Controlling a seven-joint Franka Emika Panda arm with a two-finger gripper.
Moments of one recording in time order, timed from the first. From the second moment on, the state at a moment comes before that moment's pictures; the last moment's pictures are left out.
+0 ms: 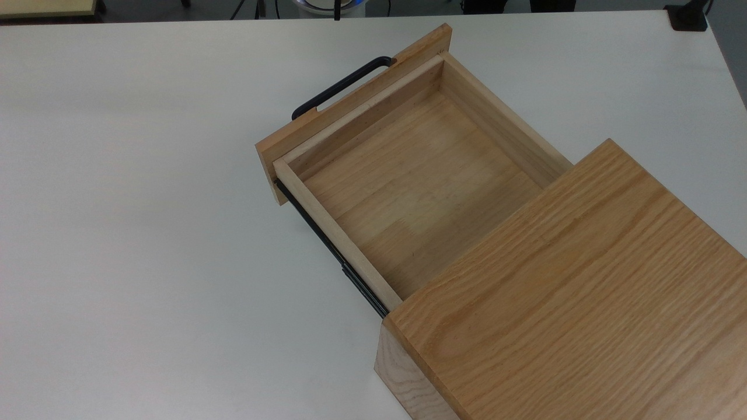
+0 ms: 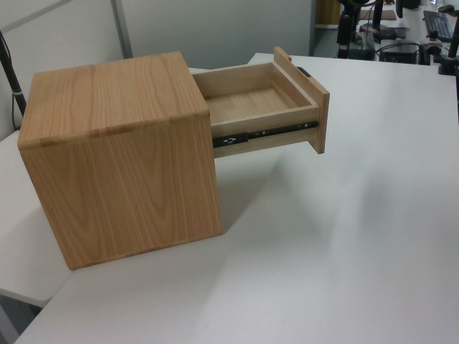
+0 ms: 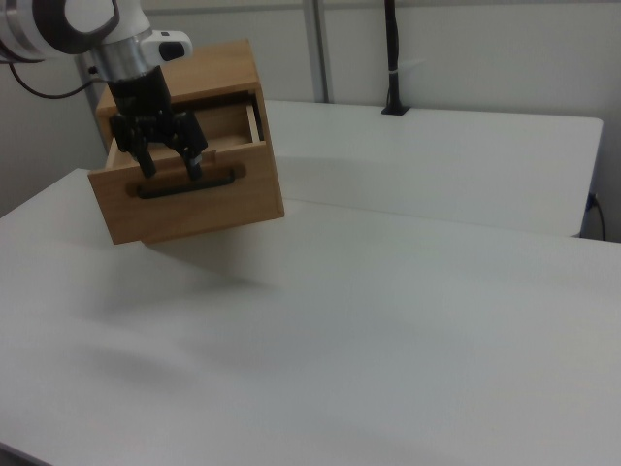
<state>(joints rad) 0.02 -0.06 0.06 -1.66 -0.09 1.64 0.01</state>
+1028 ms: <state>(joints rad) 0.02 -0.06 0.05 -1.65 -0.02 1.64 0.04</state>
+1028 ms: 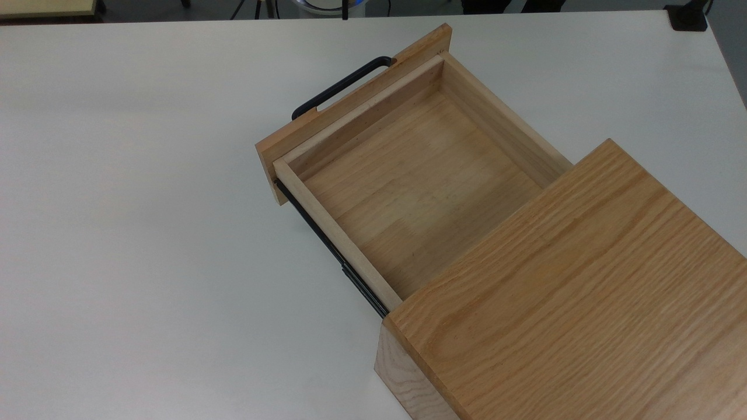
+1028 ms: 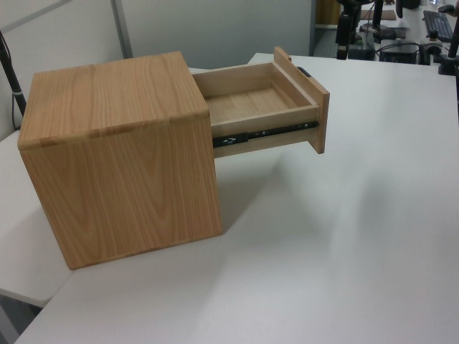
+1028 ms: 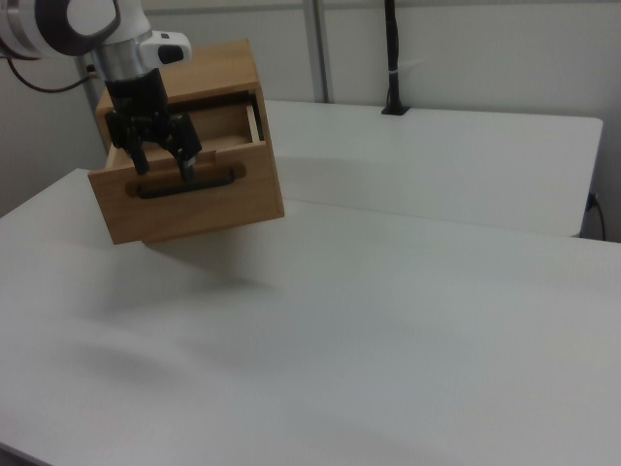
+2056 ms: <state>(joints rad) 0.05 0.13 0.05 -1.66 -0.03 1.89 -0.18</state>
